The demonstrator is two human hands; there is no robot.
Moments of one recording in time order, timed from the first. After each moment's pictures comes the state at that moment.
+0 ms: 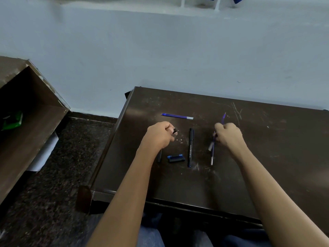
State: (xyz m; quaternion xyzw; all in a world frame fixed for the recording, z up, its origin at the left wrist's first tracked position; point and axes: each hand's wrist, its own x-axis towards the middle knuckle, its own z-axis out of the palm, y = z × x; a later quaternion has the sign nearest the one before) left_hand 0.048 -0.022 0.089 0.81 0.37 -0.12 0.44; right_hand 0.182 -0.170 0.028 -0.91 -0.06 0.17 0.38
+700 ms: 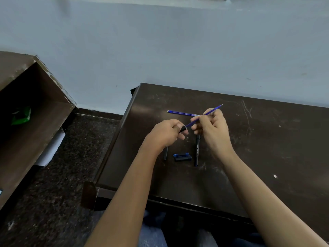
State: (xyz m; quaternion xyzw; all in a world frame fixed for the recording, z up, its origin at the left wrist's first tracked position) left_hand 0.046 -0.013 0.075 0.79 0.33 -0.09 0.51; right_hand 0.123 -0.125 0.047 -0.70 -0.14 0.20 0.67
